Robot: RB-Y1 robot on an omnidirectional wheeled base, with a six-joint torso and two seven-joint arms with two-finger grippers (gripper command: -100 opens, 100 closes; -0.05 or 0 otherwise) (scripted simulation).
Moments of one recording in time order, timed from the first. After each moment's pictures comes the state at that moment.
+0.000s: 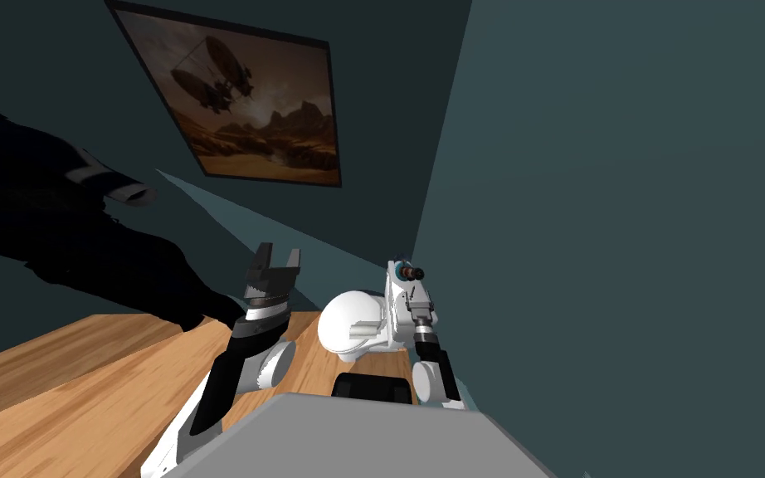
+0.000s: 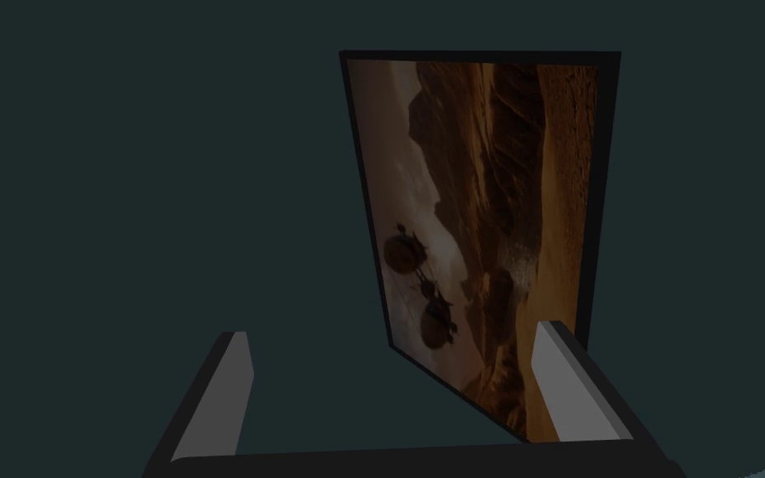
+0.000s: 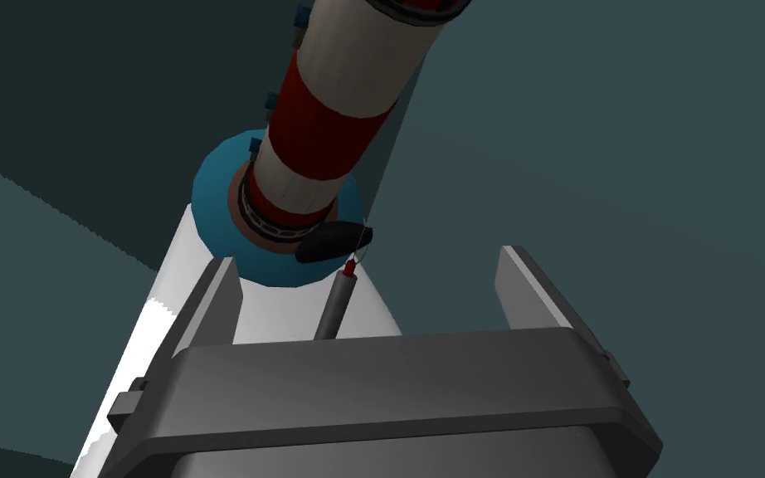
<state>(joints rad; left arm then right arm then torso) 0.47 0.04 0.07 -2.33 0.07 -0.58 -0.03 0.29 -0.12 0.32 -1.62 -0.57 -0.54 -0.67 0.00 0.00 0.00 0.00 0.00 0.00</state>
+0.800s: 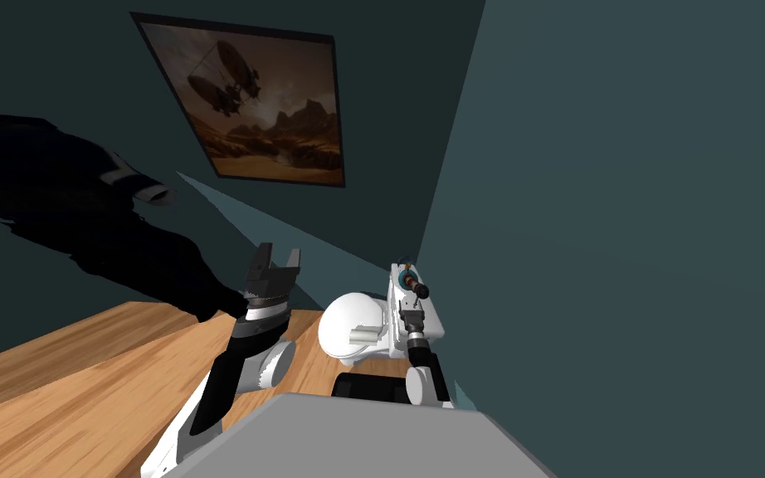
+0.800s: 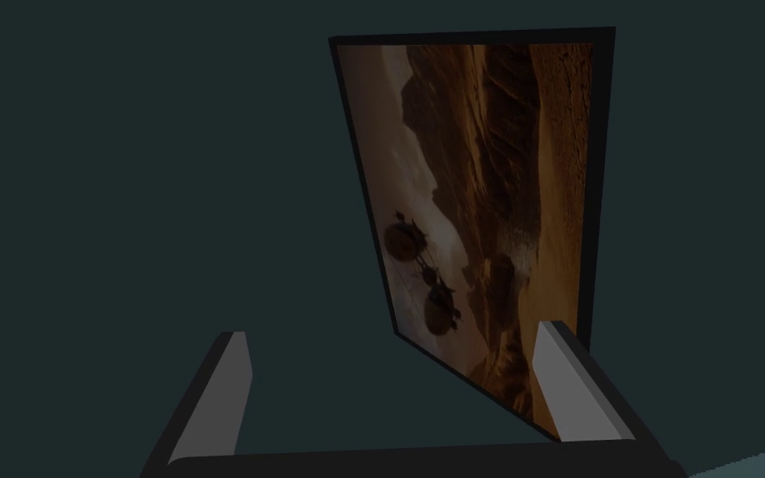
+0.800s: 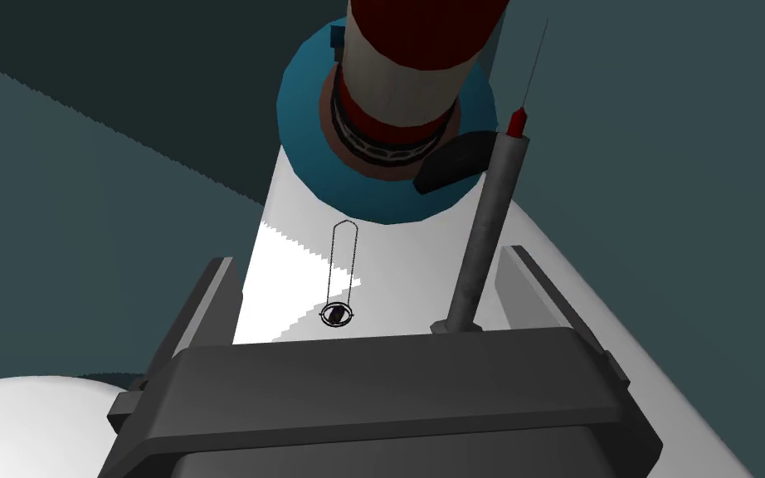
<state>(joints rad) 0.47 0.04 0.07 -2.33 0.07 -0.58 -0.03 0.24 -0.11 0.39 -1.44 -0.69 -0.54 -0.83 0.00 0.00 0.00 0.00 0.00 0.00</state>
